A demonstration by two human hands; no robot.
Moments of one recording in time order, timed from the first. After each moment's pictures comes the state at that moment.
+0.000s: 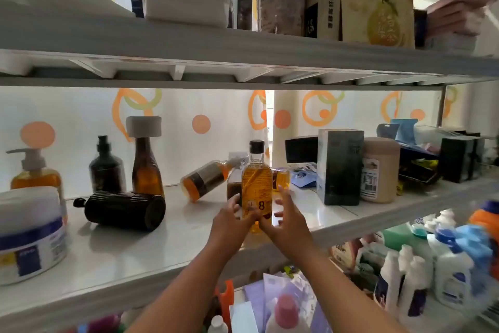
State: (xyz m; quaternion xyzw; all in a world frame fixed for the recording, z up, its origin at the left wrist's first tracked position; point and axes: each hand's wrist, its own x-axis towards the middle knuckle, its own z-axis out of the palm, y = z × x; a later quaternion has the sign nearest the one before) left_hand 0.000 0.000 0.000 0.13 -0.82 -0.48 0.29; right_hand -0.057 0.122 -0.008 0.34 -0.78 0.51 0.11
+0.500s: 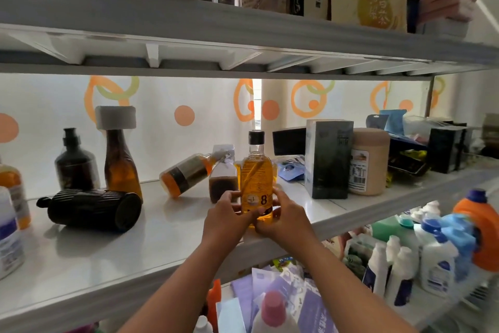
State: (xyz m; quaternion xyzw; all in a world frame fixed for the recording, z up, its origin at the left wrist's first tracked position) left_hand -0.027 0.017 -0.002 0.16 -0.84 -0.42 0.30; right_hand -0.089 0.138 -0.011 0.34 -0.82 0.46 0.10
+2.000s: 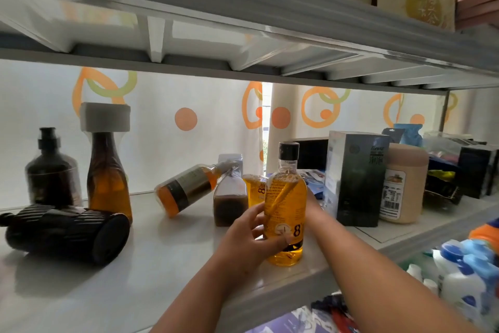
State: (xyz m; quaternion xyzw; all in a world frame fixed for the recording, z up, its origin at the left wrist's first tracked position) left_hand -0.054 -0.008 -0.004 -0.03 -0.76 -0.63 0.16; right_hand -0.194 0.086 0.028 0.27 -0.84 0.47 0.05
